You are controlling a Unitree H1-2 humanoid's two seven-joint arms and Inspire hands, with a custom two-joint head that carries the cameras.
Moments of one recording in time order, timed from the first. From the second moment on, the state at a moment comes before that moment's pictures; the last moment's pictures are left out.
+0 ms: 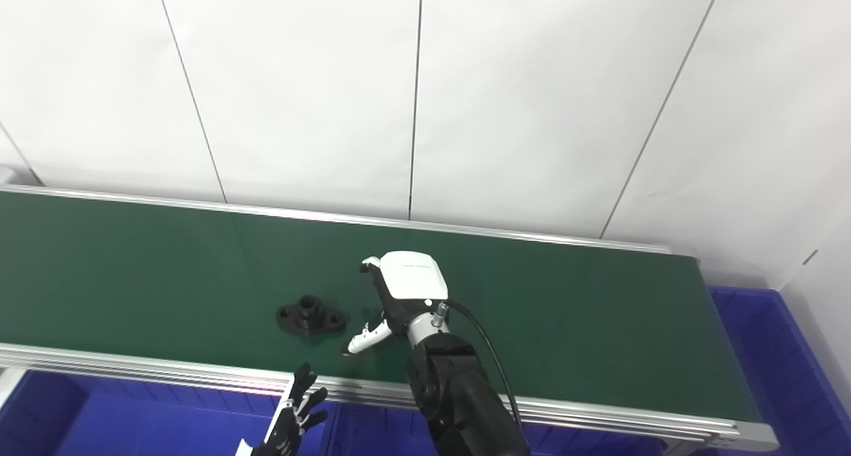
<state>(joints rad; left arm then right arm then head) 0.45 -0.06 -0.31 -0.05 0.27 -0.42 0.16 -0.51 0.06 0.47 0.39 -1.04 0.27 0.16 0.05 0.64</state>
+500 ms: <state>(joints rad) 0.46 -0.06 -0.31 -0.07 0.31 -0.42 0.20 -0.50 0.12 0.45 0.42 -0.90 0.30 0.12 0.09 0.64</state>
